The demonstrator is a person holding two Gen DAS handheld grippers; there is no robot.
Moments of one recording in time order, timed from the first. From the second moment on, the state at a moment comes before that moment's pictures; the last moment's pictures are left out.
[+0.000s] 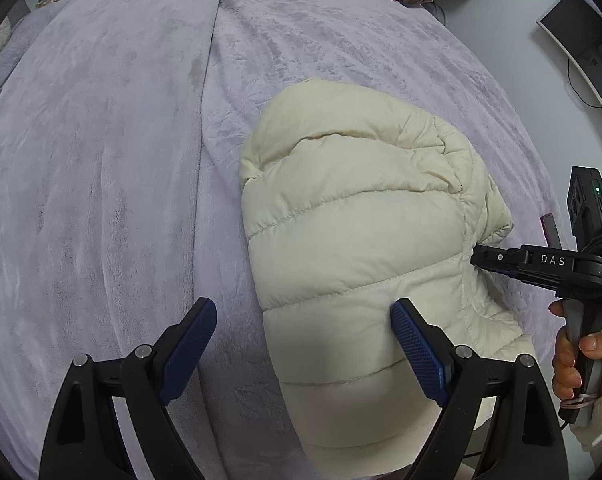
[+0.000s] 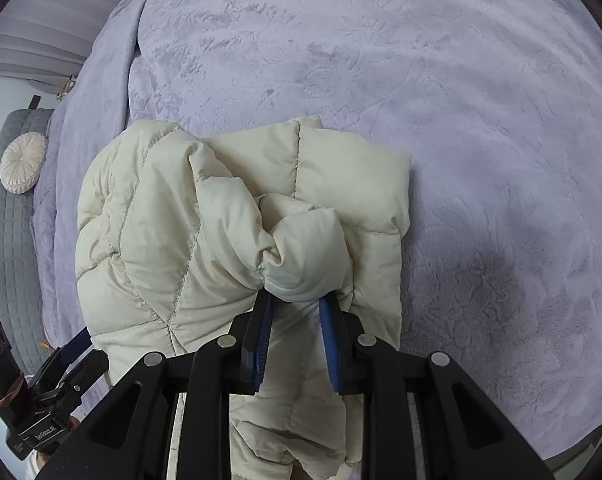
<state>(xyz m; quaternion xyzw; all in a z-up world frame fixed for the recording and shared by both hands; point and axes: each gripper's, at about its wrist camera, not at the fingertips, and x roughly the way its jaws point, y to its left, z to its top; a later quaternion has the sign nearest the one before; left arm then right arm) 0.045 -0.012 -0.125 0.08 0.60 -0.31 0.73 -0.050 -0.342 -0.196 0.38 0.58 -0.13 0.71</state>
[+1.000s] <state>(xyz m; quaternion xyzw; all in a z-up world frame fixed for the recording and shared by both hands) 0.002 0.029 -0.071 0.10 0.60 -0.27 0.74 -0.097 -0.257 -0.087 0.25 0.60 -0.14 0.75</state>
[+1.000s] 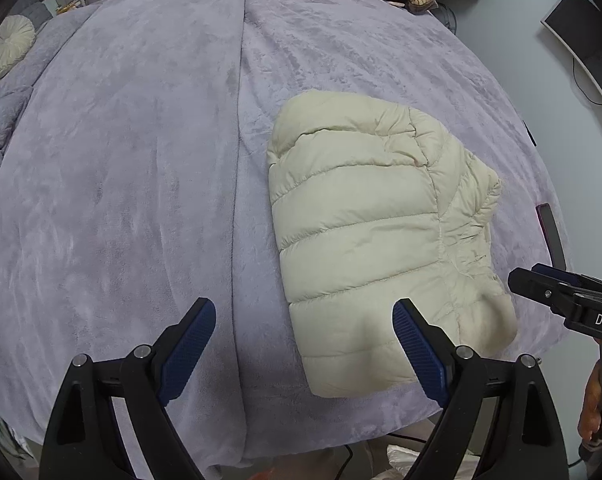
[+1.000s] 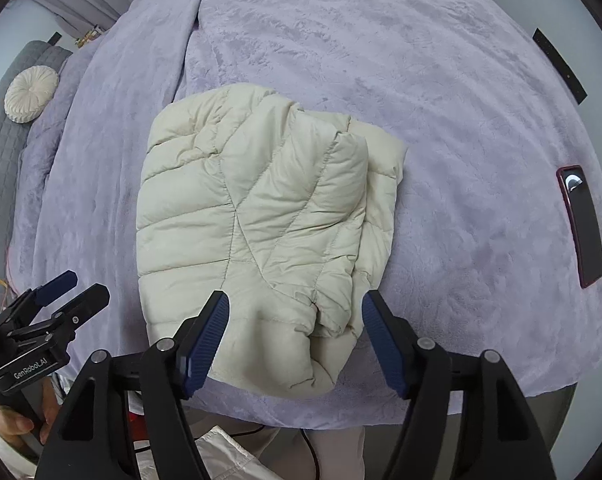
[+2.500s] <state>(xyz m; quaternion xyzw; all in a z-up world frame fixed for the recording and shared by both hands) -0.069 0.050 0.008 0.10 0.55 -0.15 0.81 -0.139 -0.204 0.017 0.13 0.51 -0.19 0.83</state>
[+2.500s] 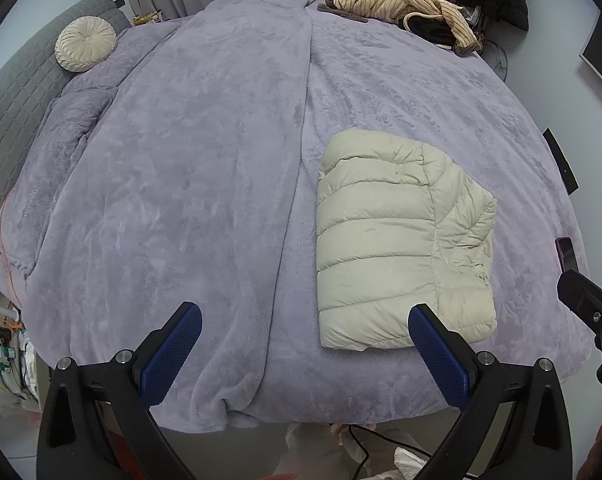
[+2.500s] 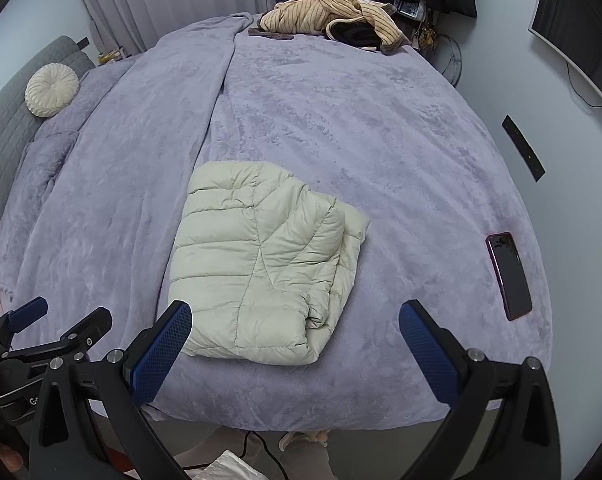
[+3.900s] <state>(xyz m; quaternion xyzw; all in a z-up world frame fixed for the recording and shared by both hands) -0.073 0.035 0.016 0.12 0.54 -0.16 0.82 -0.139 -0.213 0.019 0.13 0.52 -0.20 0.82</state>
